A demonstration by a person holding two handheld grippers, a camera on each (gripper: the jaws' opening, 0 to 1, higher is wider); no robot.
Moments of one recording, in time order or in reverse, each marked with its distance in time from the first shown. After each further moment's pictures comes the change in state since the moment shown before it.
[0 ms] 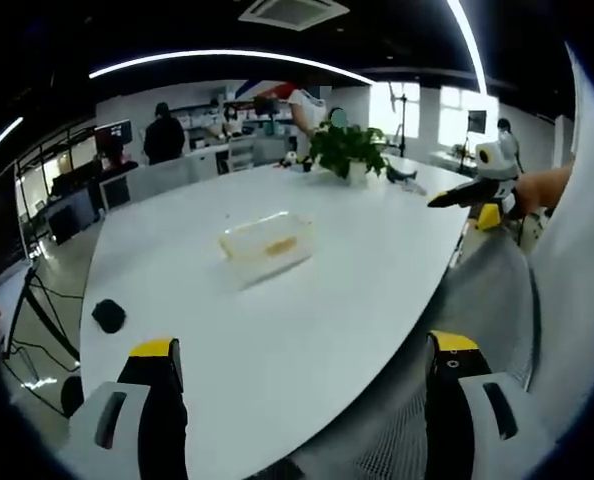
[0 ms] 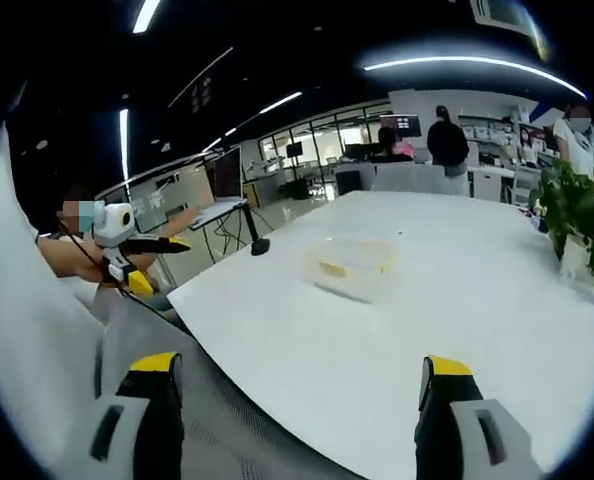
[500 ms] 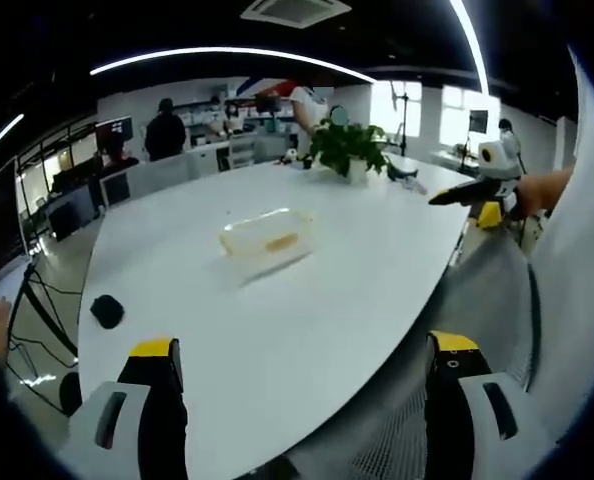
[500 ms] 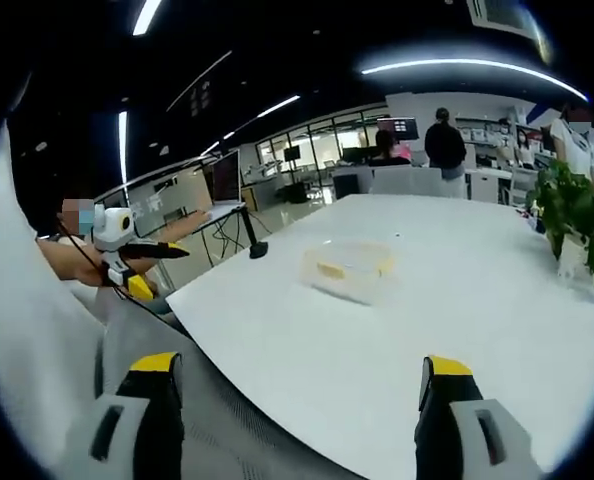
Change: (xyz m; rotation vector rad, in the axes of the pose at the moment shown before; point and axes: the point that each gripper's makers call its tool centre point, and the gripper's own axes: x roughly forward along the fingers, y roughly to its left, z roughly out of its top) left arm 0.002 -0.003 -0.003 -0.010 0.009 -0.001; right arm -0.001 0.000 0.000 0.005 -0.019 -0.006
